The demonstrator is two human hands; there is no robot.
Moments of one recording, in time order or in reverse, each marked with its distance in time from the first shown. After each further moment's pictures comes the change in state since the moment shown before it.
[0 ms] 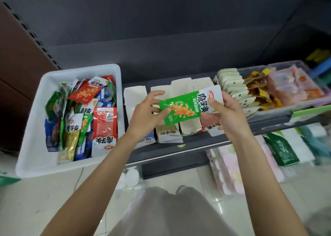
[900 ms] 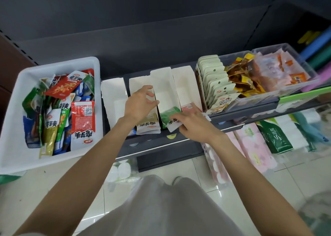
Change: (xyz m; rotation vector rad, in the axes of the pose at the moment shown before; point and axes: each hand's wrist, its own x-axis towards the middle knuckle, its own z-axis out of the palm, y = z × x) left_hand 0.049 -0.034 0.050 0.635 0.026 -0.021; right_hand 0.004 0.064 -0.032 -1.439 -0.522 -0.422
